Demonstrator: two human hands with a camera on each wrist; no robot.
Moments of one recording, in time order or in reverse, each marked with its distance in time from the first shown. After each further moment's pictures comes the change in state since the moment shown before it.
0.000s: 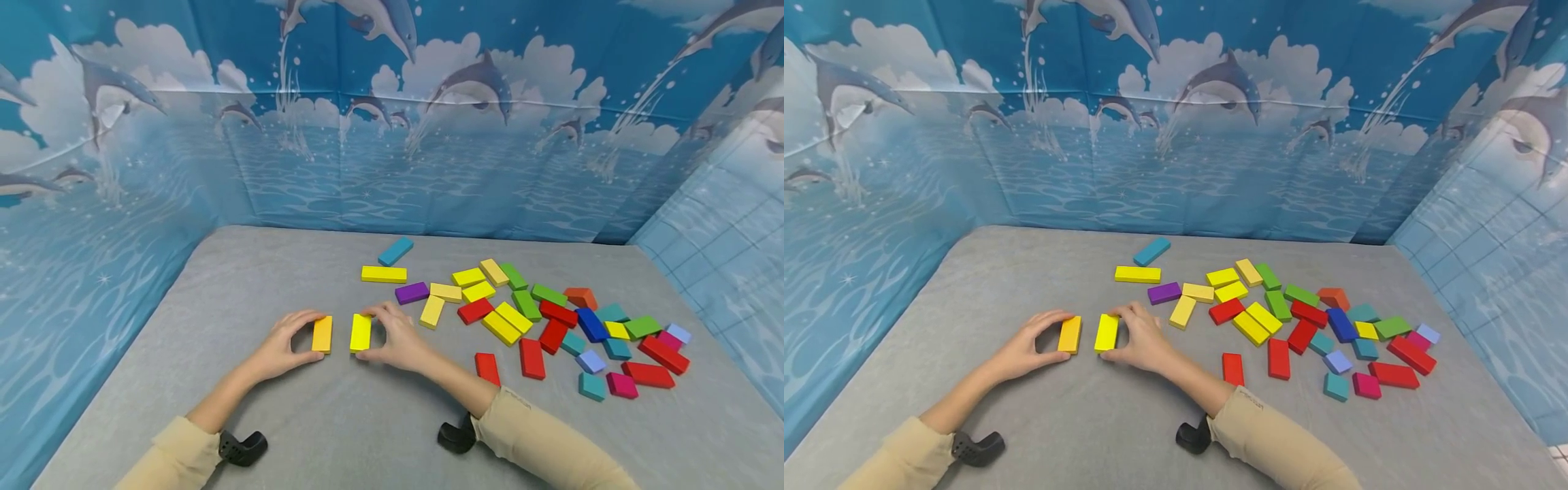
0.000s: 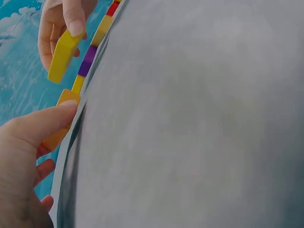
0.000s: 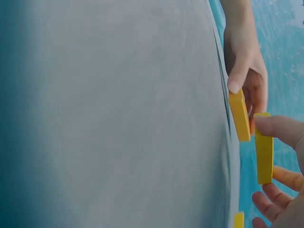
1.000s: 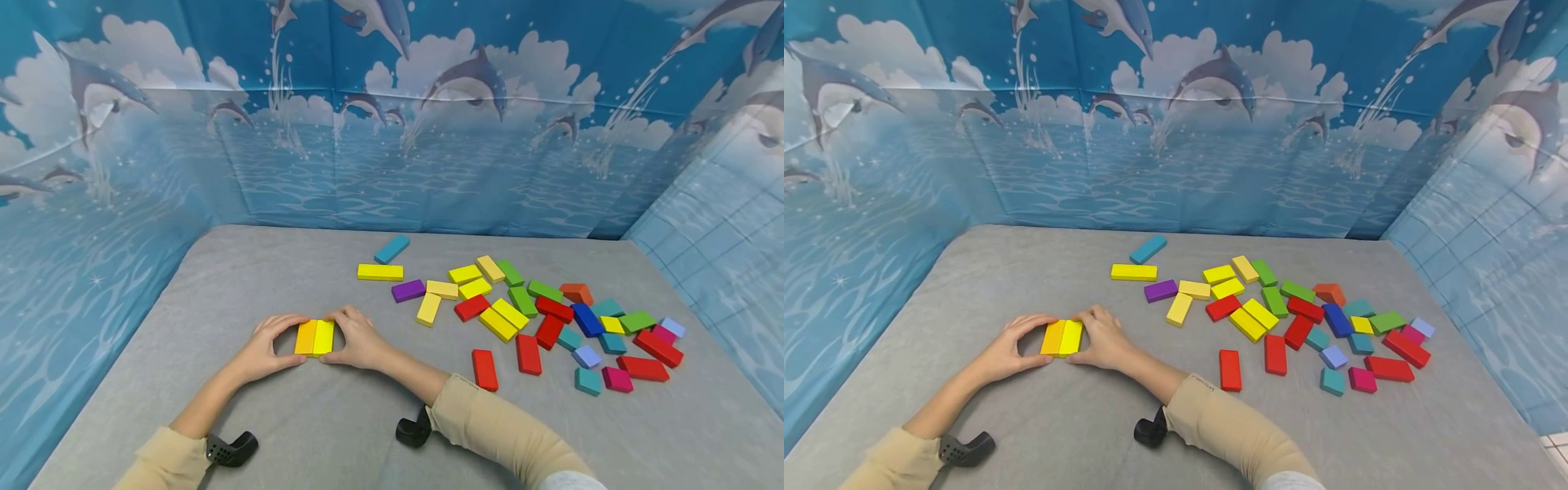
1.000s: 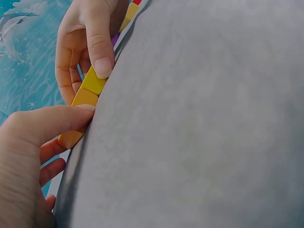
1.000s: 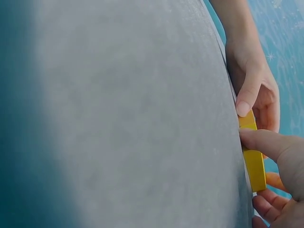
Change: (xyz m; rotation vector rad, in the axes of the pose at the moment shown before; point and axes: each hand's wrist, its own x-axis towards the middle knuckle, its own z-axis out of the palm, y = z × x) left_hand -0.012 -0.017 -0.009 0.011 0.022 0.035; right_hand 0.034 -0.023 0.044 -0.155 -0.099 -0.012
